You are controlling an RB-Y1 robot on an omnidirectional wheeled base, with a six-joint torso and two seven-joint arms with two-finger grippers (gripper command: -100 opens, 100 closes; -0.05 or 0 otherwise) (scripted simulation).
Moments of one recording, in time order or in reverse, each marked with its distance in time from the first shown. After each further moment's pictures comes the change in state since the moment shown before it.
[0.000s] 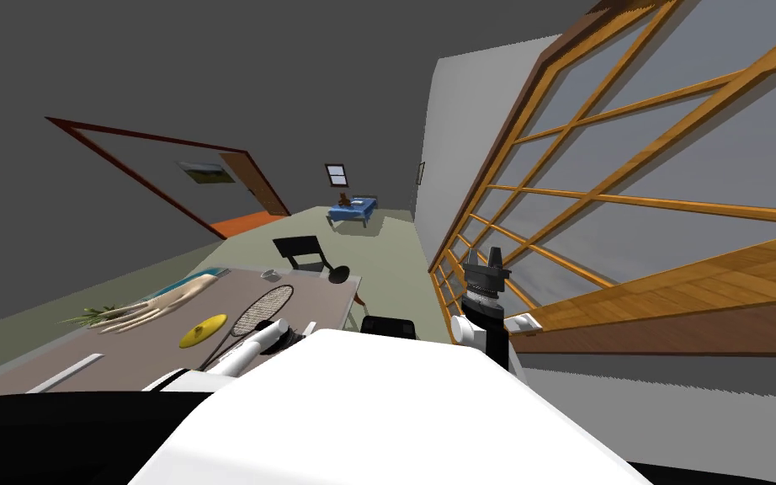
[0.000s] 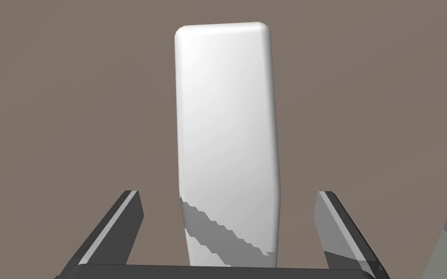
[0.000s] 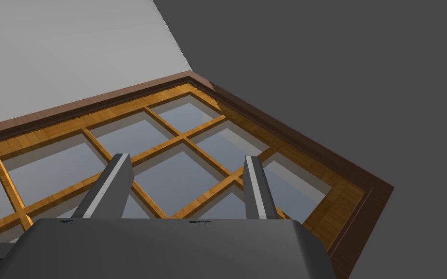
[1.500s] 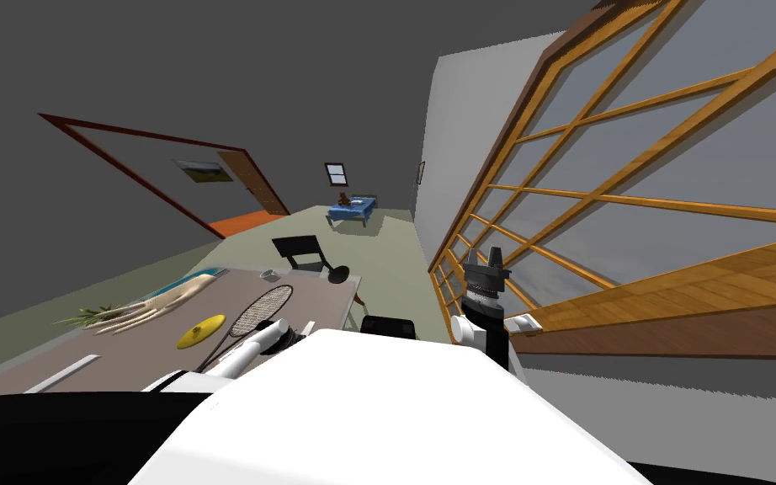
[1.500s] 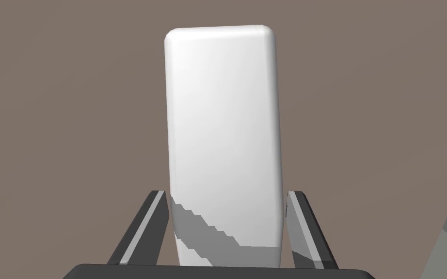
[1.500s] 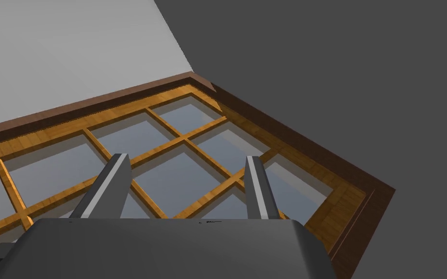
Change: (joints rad) left arm 0.008 0.000 -0.001 -0.017 -0.008 0.002 0.015; right arm 0.000 0.000 0.000 0.000 0.000 0.000 0.000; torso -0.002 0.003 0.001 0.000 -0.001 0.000
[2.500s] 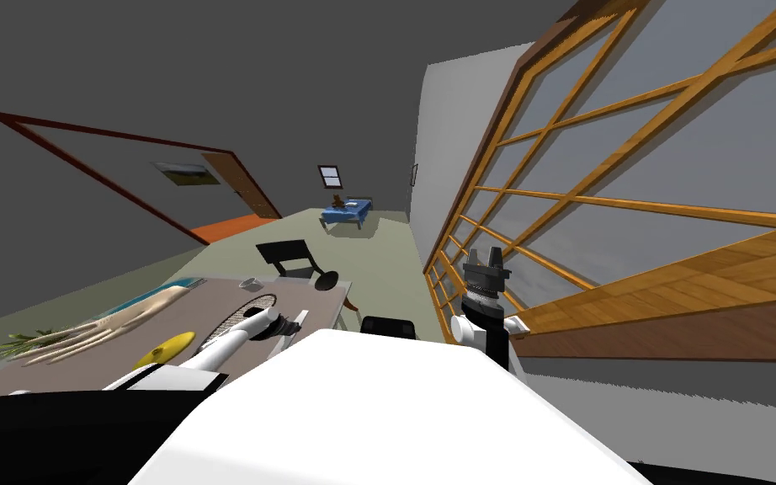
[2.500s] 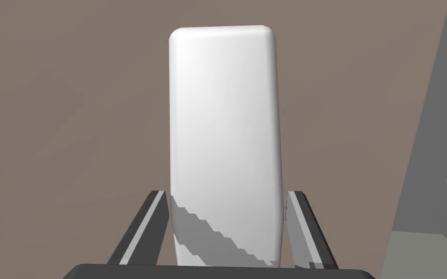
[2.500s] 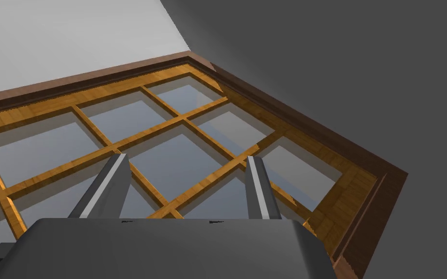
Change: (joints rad) left arm -0.024 0.136 0.004 -0.067 0.066 0.066 0.055; right arm 0.000 0.000 0.000 0.000 0.000 0.000 0.000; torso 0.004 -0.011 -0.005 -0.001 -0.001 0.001
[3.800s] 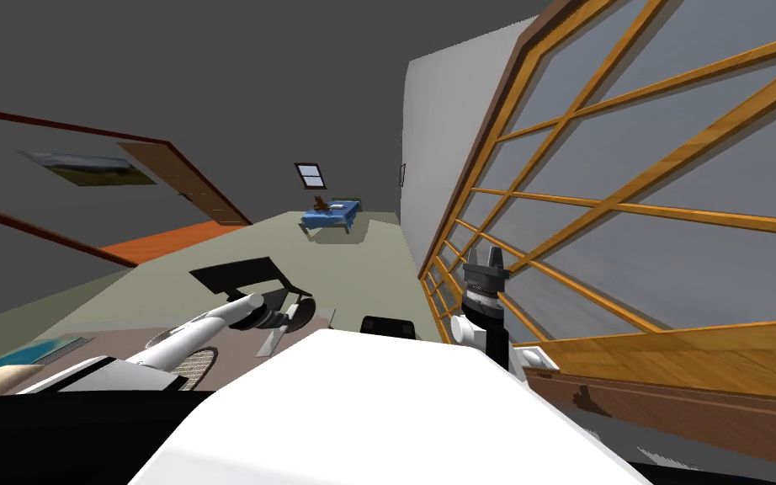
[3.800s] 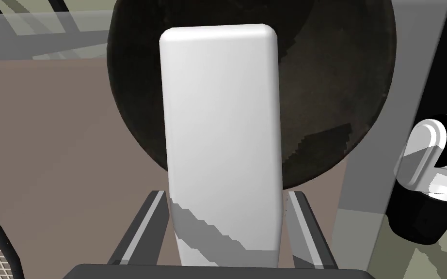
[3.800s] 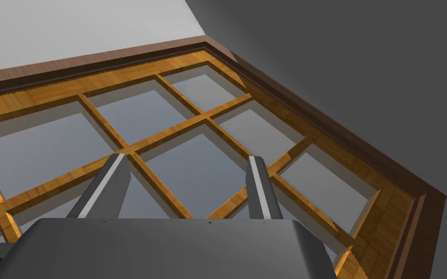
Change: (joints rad) left arm 0.003 0.216 -0.080 -0.116 0.178 0.217 0.188; right arm 0.000 0.000 0.000 0.000 0.000 0.000 0.000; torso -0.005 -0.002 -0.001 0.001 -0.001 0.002
